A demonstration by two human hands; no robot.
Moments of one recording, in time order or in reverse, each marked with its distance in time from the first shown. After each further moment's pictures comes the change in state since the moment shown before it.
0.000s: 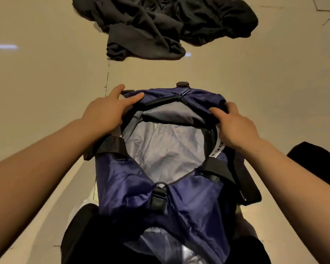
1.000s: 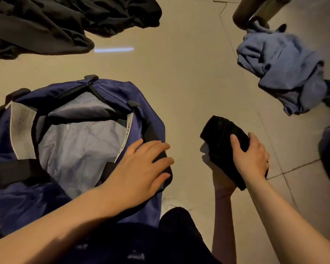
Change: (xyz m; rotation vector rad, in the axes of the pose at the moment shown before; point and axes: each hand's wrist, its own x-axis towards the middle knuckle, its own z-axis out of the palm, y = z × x) left_hand -0.077 0.247 0.035 -0.275 0.132 0.713; right_hand -0.167 0.186 0.039 0.444 0.318 0.934
